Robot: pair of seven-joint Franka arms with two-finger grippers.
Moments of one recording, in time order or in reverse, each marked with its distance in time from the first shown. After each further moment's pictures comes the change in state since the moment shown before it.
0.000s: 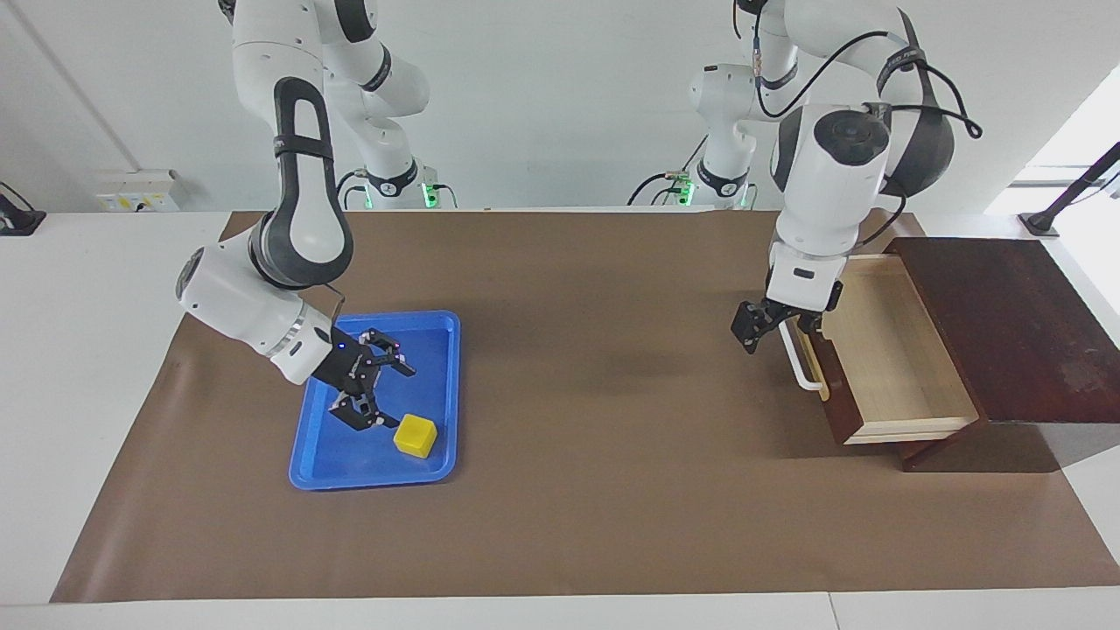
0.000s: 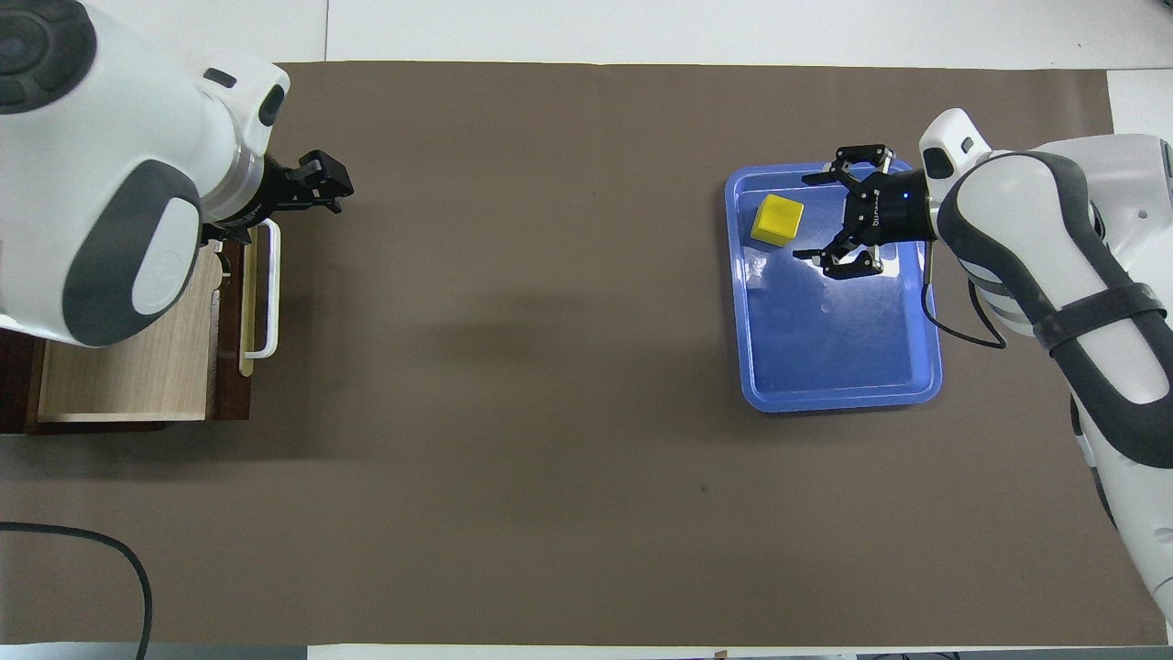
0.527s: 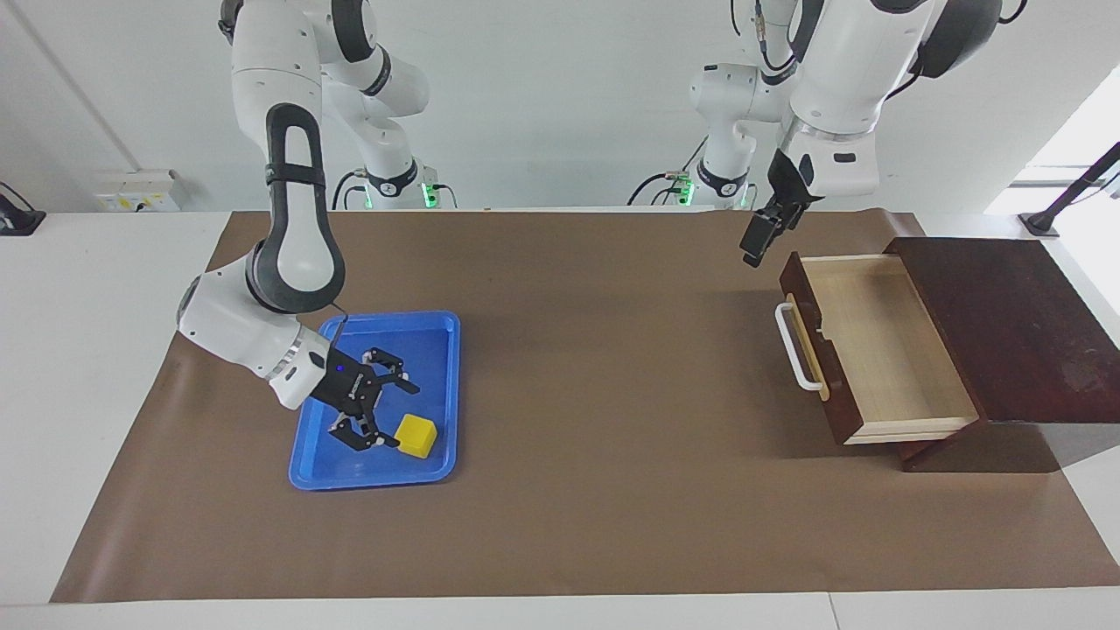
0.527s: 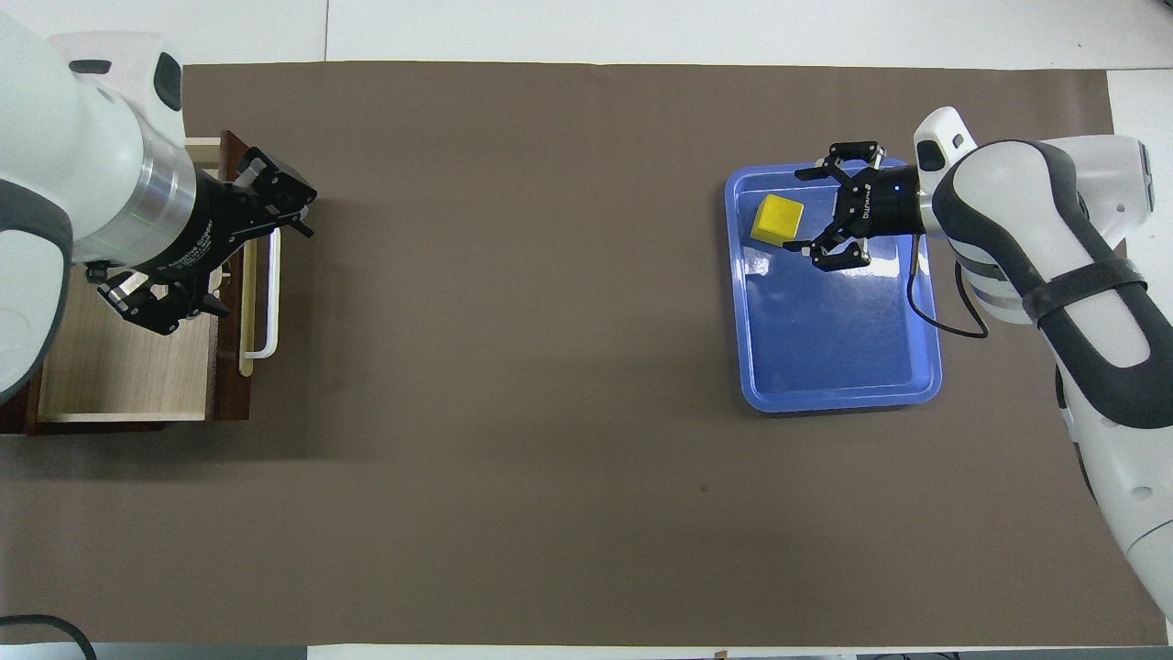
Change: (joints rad) left arm -0.024 -0.121 -0.011 0.077 -0.059 -0.238 -0.498; right arm -0.007 0.073 0.001 0.038 0.059 -0.004 -0.002
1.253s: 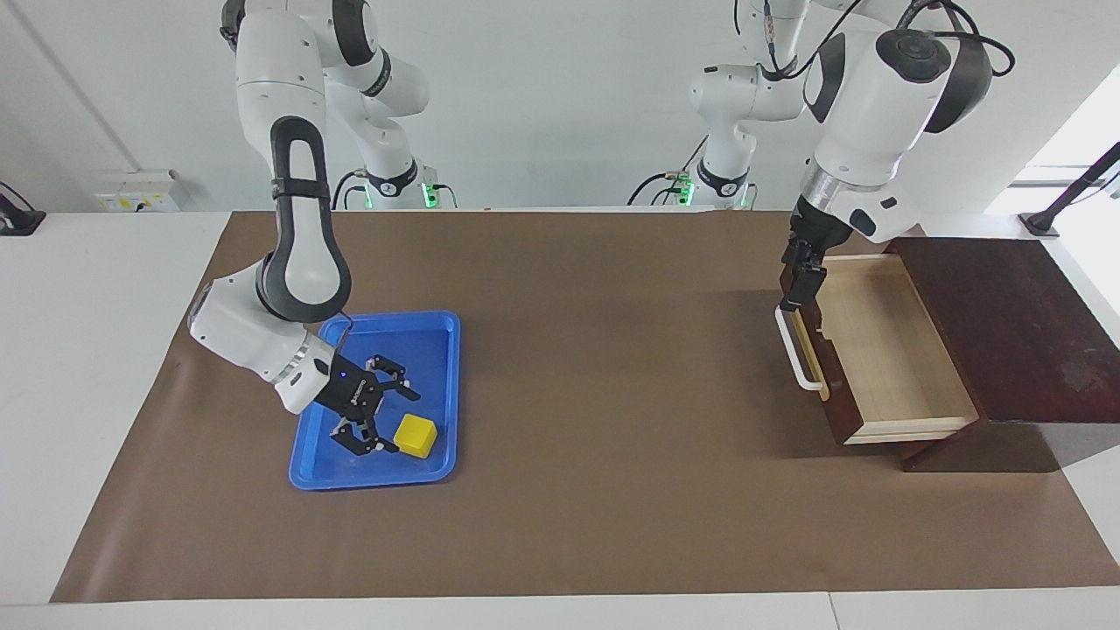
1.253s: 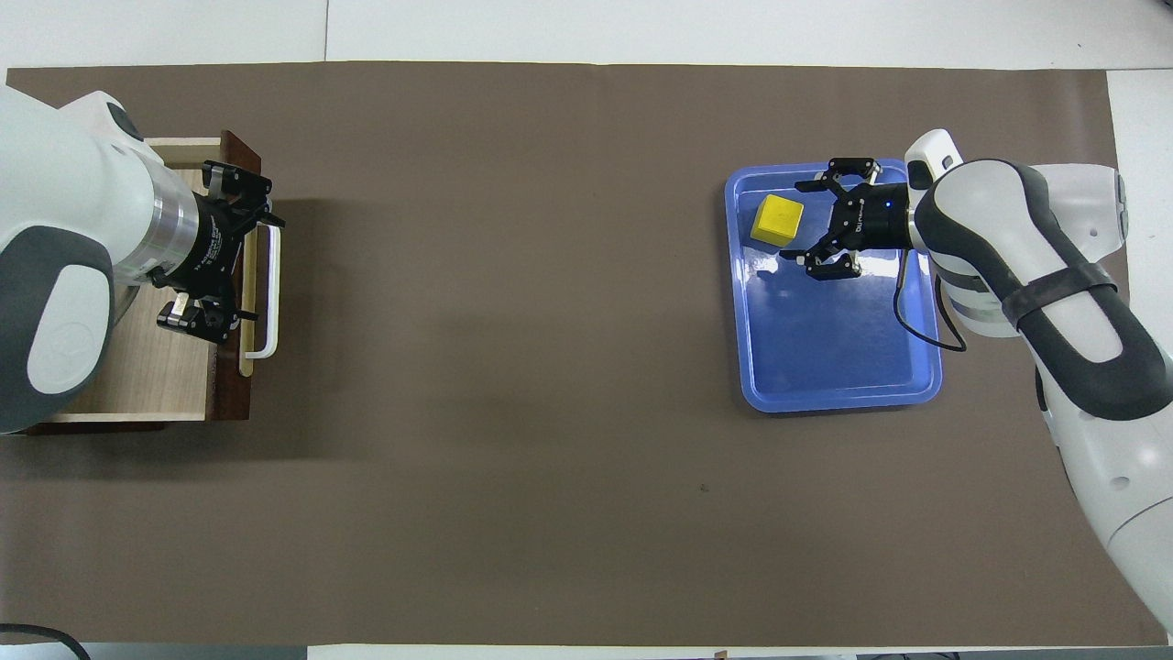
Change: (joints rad) left arm 0.071 -0.054 0.016 -0.304 -0.027 0.293 -0.374; right arm 0.004 0.012 0.002 -0.063 0.052 0.106 -0.047
